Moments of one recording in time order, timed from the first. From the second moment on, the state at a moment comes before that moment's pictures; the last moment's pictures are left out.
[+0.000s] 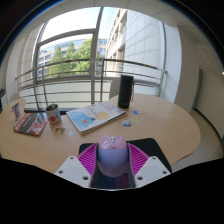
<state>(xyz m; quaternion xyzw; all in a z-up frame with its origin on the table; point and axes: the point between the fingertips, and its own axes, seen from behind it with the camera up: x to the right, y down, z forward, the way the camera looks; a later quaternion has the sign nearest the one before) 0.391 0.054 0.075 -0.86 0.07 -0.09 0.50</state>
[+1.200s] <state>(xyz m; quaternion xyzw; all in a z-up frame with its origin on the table) 0.360 -0.225 0.212 -0.87 0.09 -0.14 0.47</state>
